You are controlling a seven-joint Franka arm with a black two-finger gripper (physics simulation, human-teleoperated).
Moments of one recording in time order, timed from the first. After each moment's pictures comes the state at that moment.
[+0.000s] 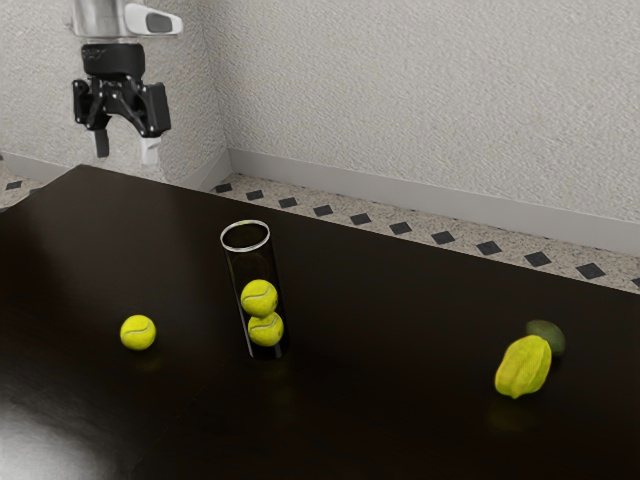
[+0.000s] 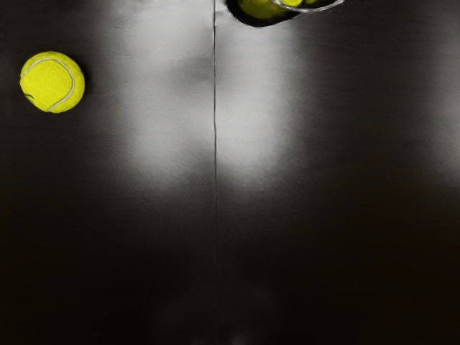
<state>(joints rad) 0.25 0.04 -0.22 -1.33 -0.04 1.10 0.02</state>
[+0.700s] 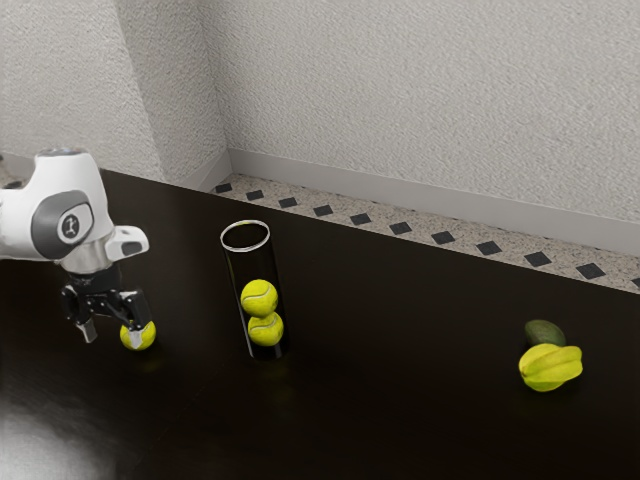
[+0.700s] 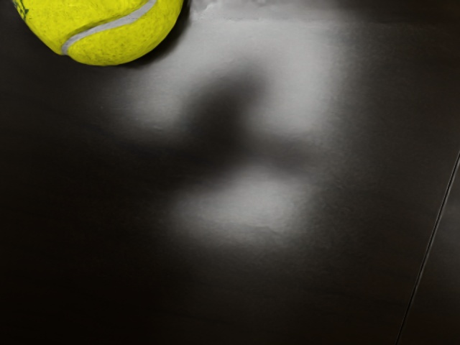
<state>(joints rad) 0.24 -0.13 0.03 -2.43 -0.03 2.12 0.06</state>
